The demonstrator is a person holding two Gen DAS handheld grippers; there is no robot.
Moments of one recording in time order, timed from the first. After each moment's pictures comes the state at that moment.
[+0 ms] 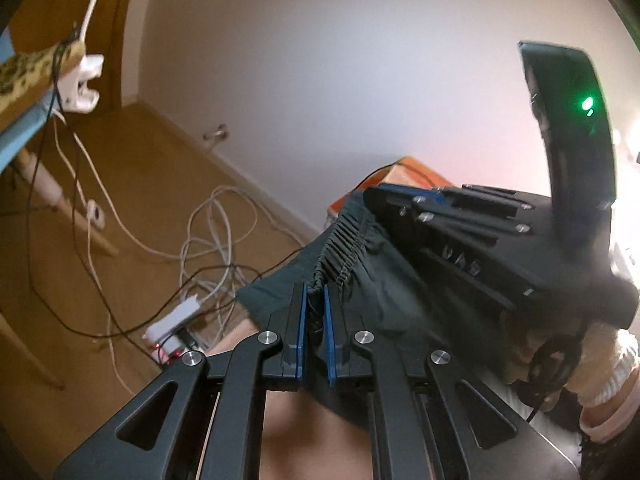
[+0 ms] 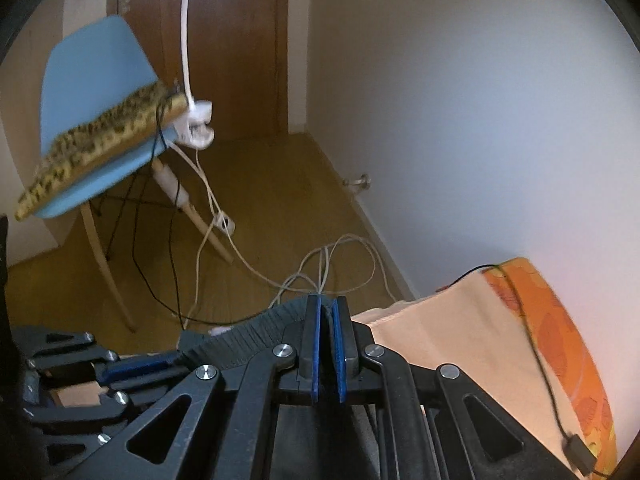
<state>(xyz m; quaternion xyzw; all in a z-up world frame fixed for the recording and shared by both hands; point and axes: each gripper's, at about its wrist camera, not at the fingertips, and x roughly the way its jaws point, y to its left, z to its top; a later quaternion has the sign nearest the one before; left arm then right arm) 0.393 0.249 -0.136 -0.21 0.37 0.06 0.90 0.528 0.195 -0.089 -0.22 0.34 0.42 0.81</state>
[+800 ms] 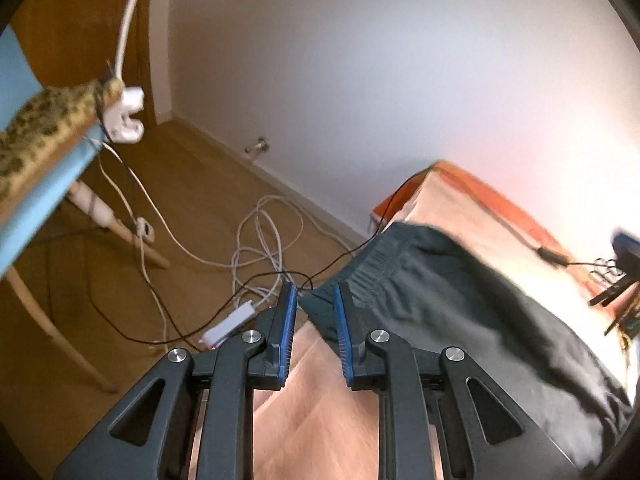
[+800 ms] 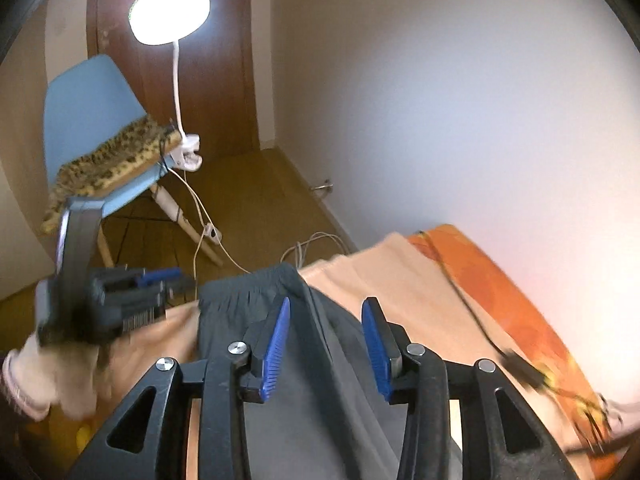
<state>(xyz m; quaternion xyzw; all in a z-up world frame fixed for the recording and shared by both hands) 0.364 0.250 -0.091 -0.15 0.37 0.12 0.91 0.460 0.028 0.001 -0.15 0.32 0.38 0.85</state>
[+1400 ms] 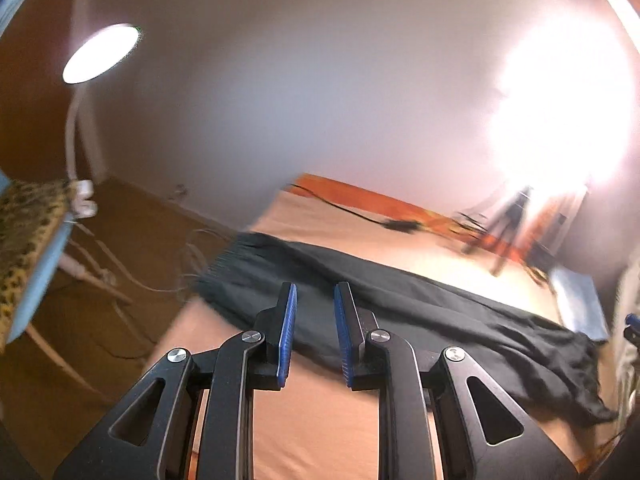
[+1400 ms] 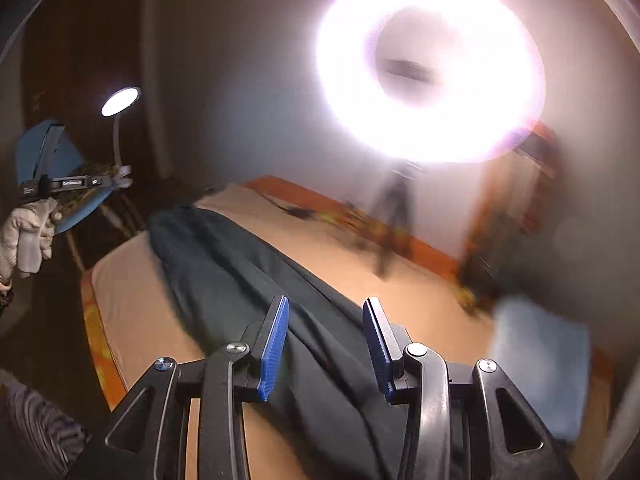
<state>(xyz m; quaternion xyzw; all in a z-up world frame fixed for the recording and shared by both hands) 0.276 0.111 0.028 -0.08 0.36 -0.02 0.93 0.229 -0.330 0.046 -0.06 0.33 0.16 0.93</state>
